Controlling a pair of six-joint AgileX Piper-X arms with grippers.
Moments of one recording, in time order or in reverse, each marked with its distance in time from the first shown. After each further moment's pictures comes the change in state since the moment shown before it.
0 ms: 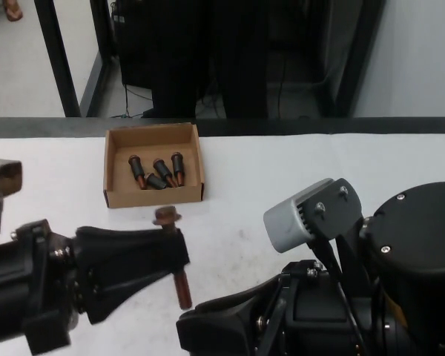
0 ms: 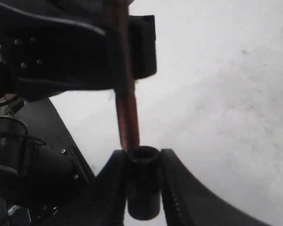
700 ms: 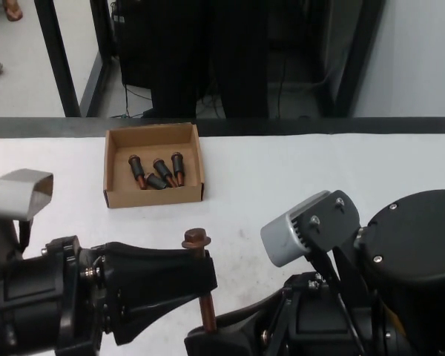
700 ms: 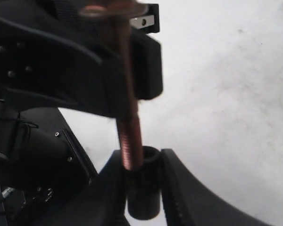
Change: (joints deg) left arm -2.7 2.1 -0.4 0.3 -2.5 3.8; right arm 0.0 0.0 -0.1 4.2 -0.4 -0.3
